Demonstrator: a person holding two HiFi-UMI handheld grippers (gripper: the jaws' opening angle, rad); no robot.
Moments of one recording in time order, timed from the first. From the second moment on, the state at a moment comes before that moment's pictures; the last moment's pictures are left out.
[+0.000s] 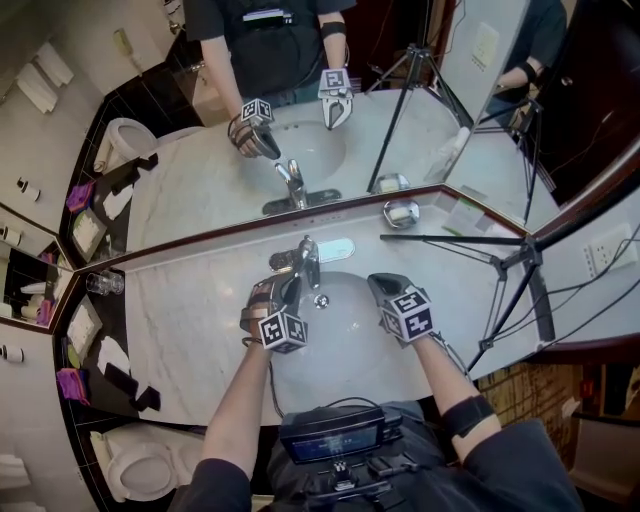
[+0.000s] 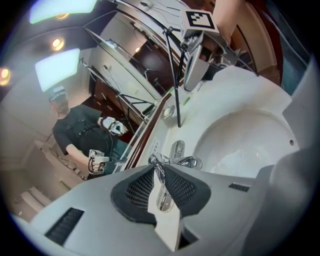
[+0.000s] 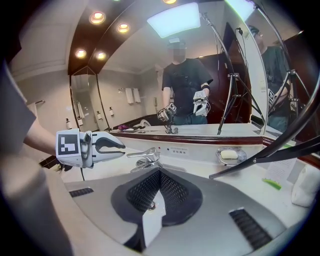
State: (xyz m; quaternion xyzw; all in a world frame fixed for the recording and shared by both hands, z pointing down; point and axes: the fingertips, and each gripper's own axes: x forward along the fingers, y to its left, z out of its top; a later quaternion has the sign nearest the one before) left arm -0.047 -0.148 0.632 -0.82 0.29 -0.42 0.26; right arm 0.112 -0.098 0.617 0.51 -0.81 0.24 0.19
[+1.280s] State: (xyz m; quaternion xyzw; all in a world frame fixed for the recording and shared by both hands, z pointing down) left arm -0.150 -0.078 0.544 -0.88 0.41 -0.17 -0.13; right arm 0.100 -0.069 0.604 0.50 -0.82 0.22 0.18
